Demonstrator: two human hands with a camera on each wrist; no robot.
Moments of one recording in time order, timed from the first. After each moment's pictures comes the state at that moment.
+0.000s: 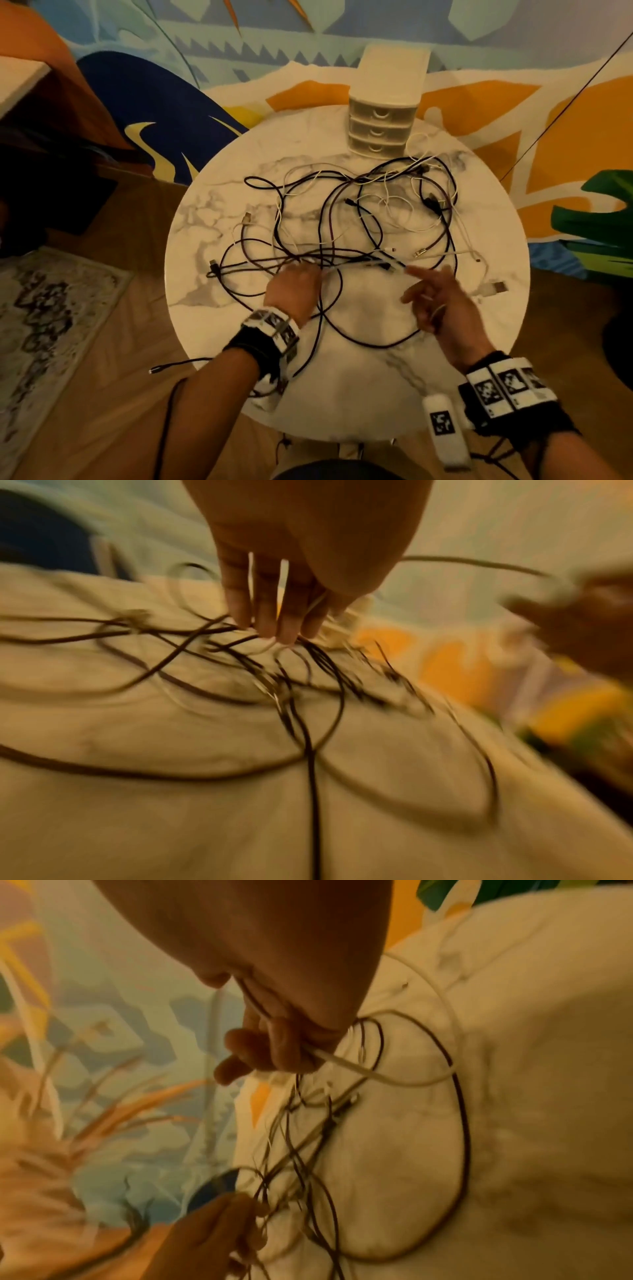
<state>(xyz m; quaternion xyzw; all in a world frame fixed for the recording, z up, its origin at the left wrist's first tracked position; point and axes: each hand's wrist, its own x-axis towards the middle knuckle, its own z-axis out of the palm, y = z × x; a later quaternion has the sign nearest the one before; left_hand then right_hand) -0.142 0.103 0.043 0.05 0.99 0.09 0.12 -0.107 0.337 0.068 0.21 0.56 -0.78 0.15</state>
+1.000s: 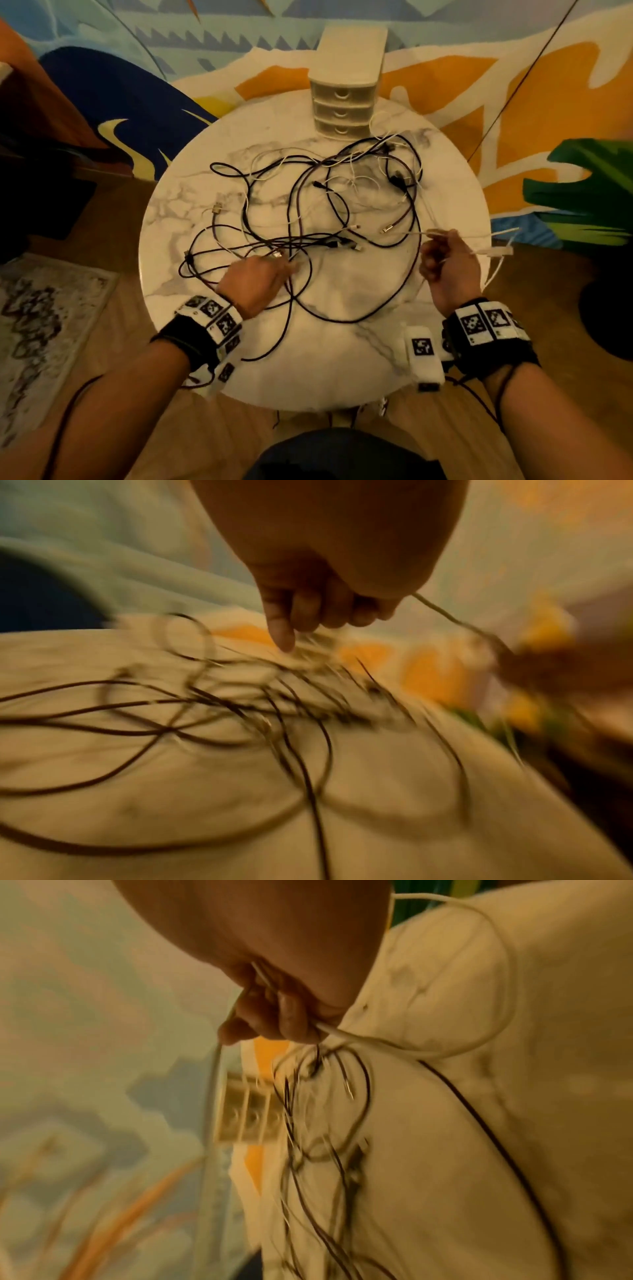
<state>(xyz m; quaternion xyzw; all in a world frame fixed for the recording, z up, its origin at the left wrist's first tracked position) -0.120 0.097 0.078 0.21 0.97 0.07 0.12 -0.125 0.394 0.057 0.32 0.45 -0.83 0.00</state>
